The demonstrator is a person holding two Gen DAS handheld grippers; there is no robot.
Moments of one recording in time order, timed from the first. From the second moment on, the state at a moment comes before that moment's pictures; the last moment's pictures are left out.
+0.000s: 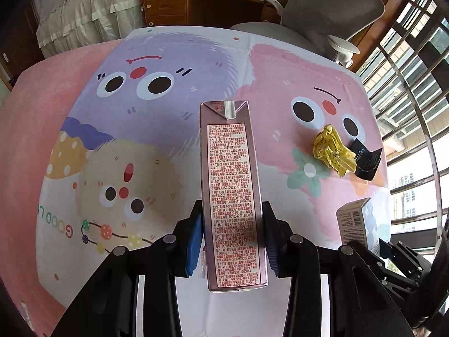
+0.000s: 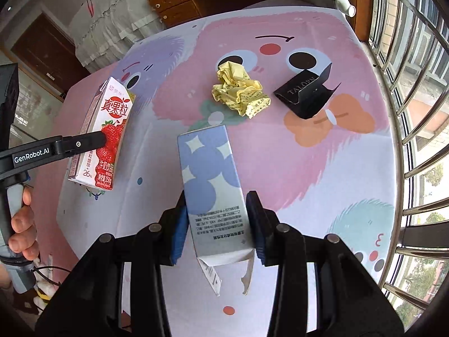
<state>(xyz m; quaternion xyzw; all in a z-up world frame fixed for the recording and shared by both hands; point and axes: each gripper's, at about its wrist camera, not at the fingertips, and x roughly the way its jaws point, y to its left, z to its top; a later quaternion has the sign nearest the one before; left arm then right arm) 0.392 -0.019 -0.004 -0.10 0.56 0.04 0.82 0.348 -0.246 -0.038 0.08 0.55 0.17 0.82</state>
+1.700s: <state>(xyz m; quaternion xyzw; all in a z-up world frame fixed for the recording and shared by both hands) -0.033 0.015 -0.292 0.08 0.64 -0.19 0.74 -0.057 -0.114 -0.341 0.22 0.67 -0.01 0.70</state>
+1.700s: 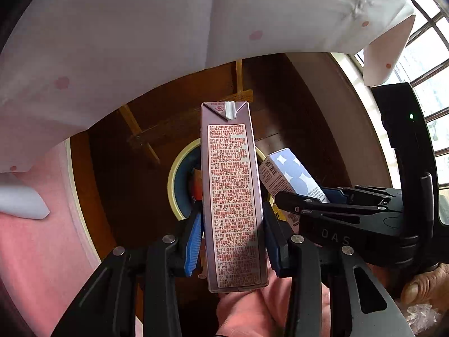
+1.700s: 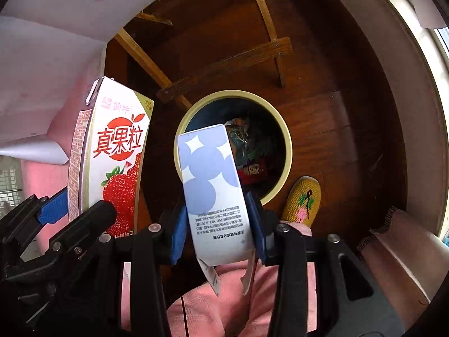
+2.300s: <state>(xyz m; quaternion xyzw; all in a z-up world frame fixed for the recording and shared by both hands) 0.017 0.058 -0.337 0.06 0.63 -0.08 0.77 -0.021 -0.121 -0.375 0.24 0.65 -0.01 0.72</state>
